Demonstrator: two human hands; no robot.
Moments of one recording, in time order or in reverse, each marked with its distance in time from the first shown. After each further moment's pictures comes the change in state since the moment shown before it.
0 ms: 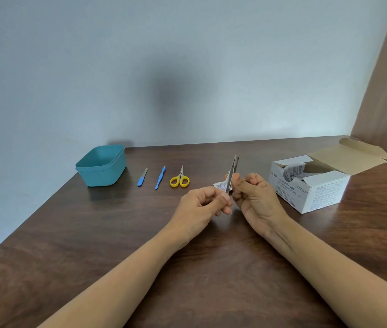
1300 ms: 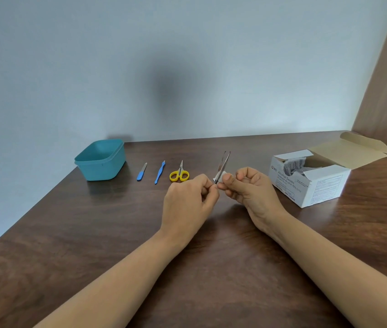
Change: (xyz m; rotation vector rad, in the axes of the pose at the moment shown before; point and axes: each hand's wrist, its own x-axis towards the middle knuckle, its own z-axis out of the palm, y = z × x) left_hand -0.007 -0.001 -0.002 0.815 0.449 0.282; right_hand -0.005 0.000 0.000 -0.231 -0.096 -0.018
